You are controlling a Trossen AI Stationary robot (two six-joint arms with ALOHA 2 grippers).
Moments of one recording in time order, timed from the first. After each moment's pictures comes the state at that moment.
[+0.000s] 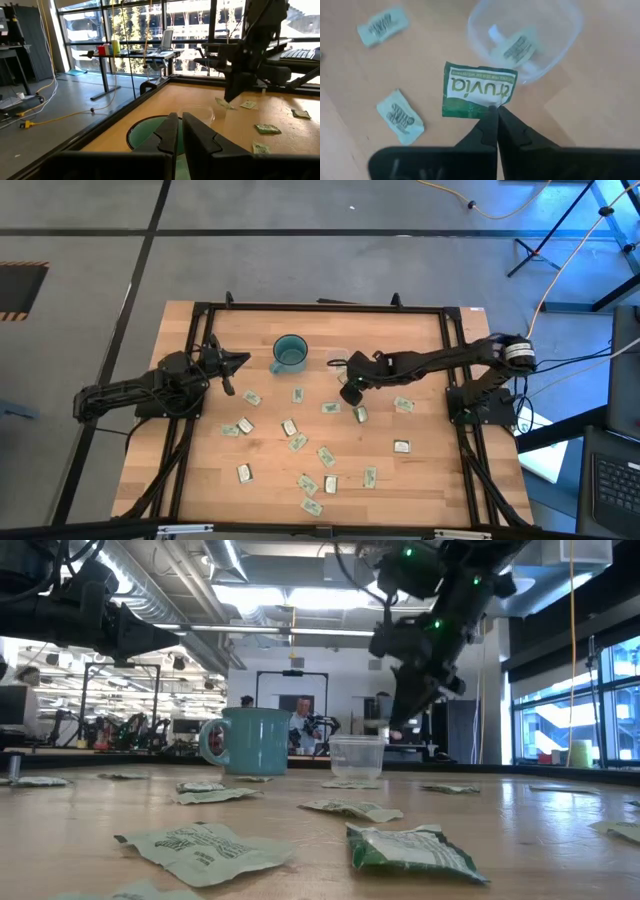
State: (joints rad) left arm 0.26 0.00 0.02 0.00 -0.18 0.01; right arm -0.04 1.61 0.99 -0.43 0.29 0.58
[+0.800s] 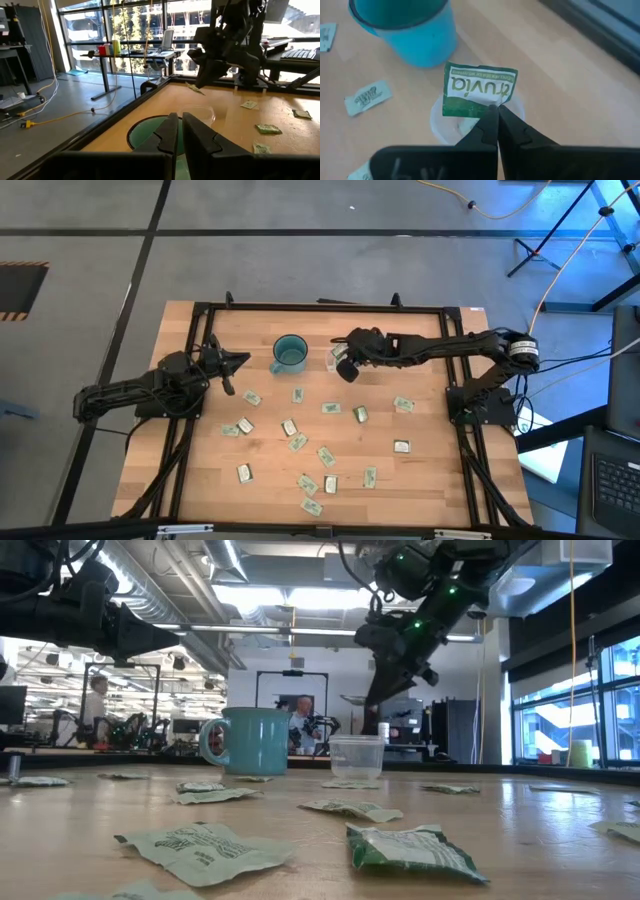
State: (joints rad) left arm 0.26 0.00 0.02 0.00 -0.18 0.01; right arm -0.21 1.60 0.99 -0.21 0.28 0.36
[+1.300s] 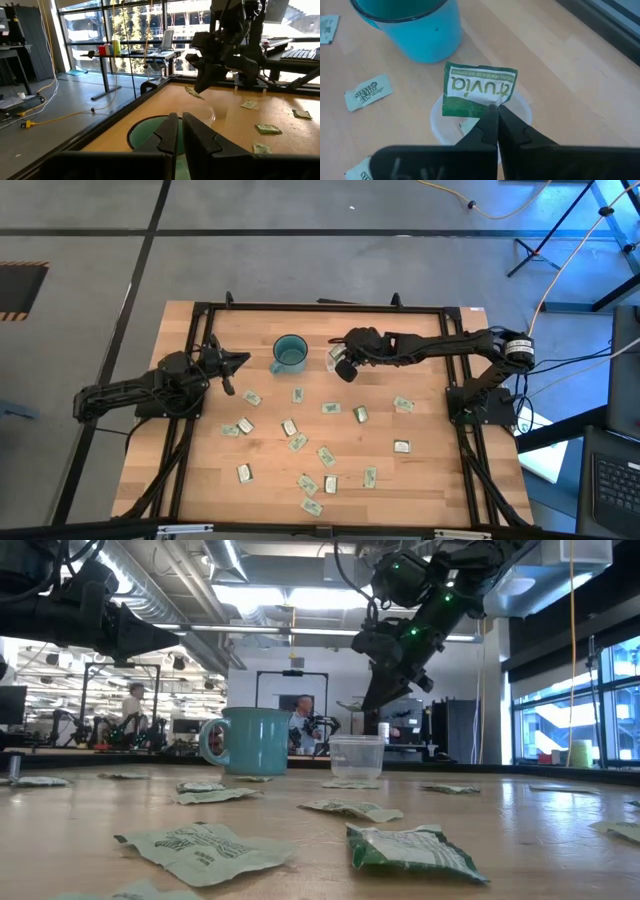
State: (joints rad) left arm 0.26 0.00 0.02 0.00 -0.18 0.01; right arm -0.23 1.62 0.99 -0.20 0.23 0.33
